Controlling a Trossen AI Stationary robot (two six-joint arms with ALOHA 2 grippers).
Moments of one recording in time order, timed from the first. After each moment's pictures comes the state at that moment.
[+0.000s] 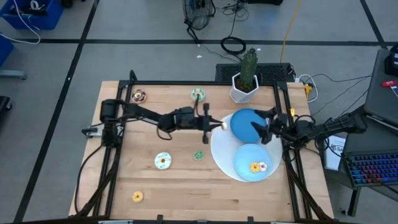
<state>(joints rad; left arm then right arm) 0.11 1.93 1.03 0.80 0.07 0.50 0.20 0.31 0.01 0.57 0.61 0.10</state>
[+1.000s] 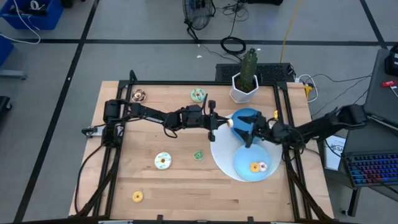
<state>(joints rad) 0.11 1.97 1.17 0.67 0.00 0.62 0.10 1.07 0.06 1.02 0.49 0.23</state>
